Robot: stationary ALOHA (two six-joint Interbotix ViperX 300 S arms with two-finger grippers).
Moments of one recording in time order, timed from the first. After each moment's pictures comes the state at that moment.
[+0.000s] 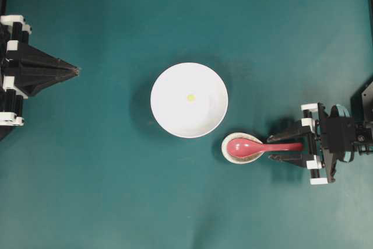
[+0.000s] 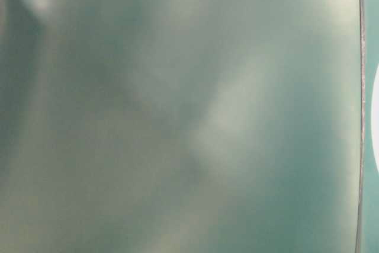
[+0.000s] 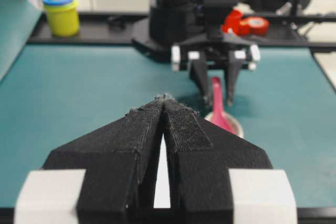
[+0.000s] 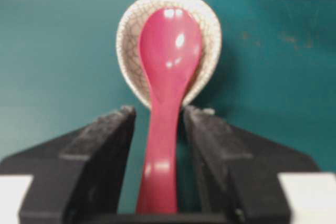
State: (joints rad) left arm 0.03 -0.92 1.17 0.01 -0.24 0.00; right arm 0.53 0.12 1.33 0.51 -1.07 -0.04
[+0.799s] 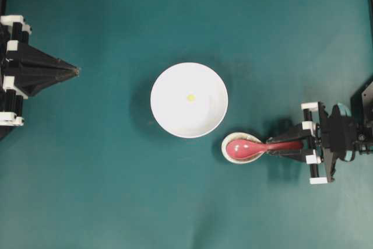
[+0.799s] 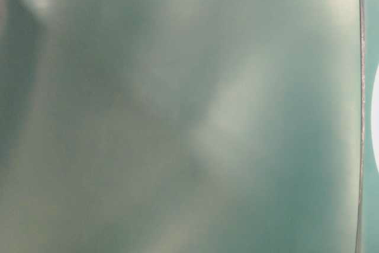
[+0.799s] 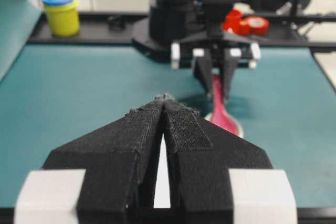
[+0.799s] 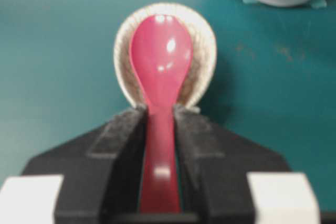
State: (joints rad) left arm 0.03 -0.92 1.17 0.01 -0.24 0.00; right arm 0.53 0.07 1.33 0.53 -1.05 -0.06
